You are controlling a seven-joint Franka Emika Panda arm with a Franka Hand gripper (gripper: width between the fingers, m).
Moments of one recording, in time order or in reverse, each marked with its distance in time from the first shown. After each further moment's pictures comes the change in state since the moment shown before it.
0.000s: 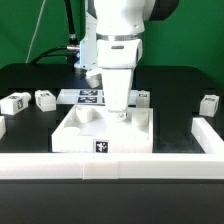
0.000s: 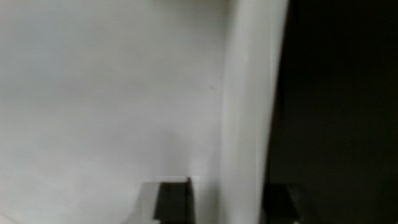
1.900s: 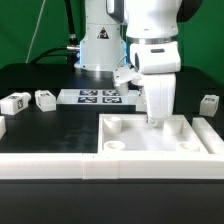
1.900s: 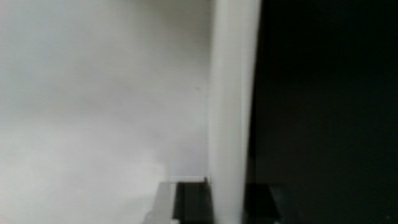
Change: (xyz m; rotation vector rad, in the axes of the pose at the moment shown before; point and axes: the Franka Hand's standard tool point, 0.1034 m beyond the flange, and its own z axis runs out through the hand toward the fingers) arm 0.059 0.032 0.001 -0.014 0.011 -0.149
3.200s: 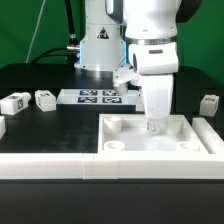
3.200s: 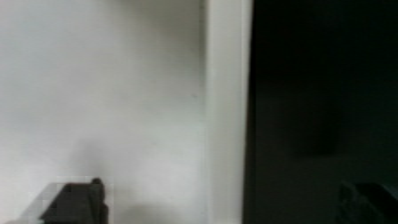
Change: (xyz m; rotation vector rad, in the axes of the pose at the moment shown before) arm -0.001 0.000 0.000 0.000 0.000 0.024
